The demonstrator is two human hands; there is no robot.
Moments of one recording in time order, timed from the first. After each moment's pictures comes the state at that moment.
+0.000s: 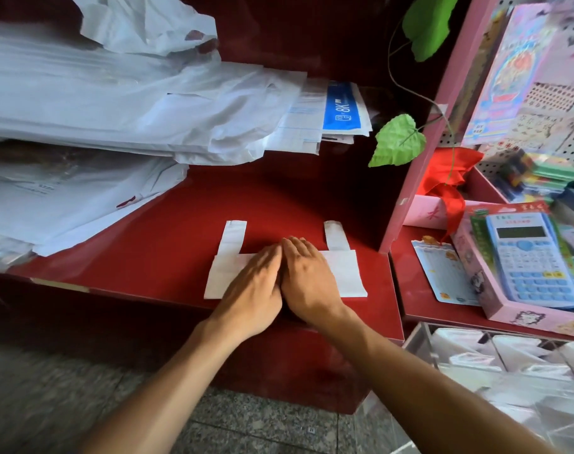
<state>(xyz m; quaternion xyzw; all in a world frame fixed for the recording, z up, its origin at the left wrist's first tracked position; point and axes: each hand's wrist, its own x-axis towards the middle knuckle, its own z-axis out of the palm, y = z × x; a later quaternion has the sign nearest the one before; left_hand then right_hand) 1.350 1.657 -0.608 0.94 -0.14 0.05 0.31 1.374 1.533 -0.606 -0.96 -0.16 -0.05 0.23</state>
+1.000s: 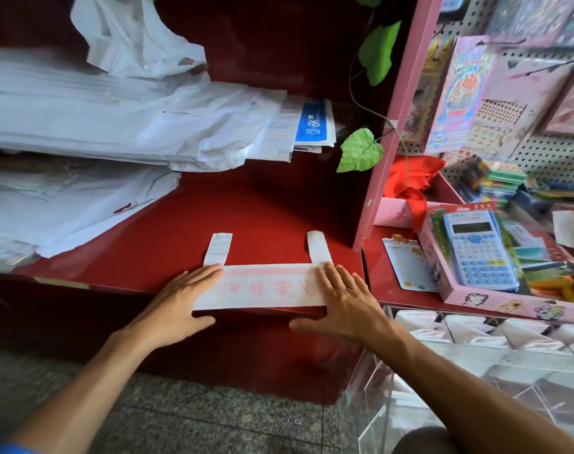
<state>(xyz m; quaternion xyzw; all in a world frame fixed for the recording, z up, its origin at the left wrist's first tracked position) 1.323 1.757 -0.623 0.97 -0.18 0.01 0.15 1.318 1.439 -0.604 -0.99 -0.12 0.08 0.07</state>
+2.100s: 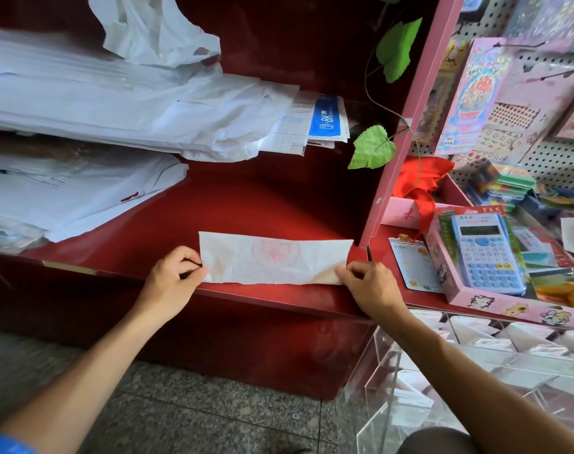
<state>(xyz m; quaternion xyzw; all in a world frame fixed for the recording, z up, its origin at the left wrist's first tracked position) 1.312 1.747 -0.605 0.87 0.07 0.14 0.46 1.339 1.416 -0.605 -0.93 0.02 -0.08 0.36</state>
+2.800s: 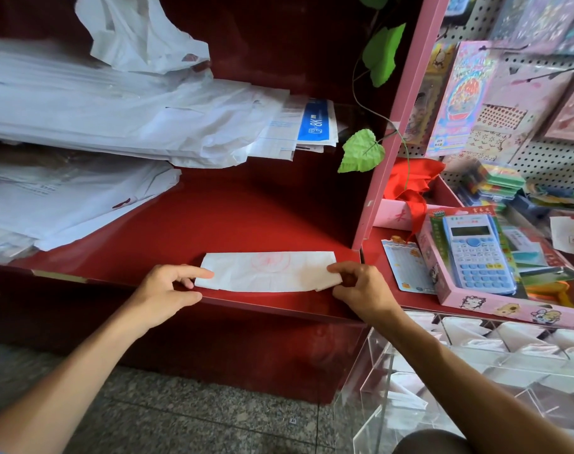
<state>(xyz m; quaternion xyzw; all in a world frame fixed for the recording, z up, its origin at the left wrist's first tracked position) 1.308 1.753 -0.593 0.89 0.03 0.01 0.45 1.335 1.410 -0.604 -0.91 -0.01 -0.03 0.40</state>
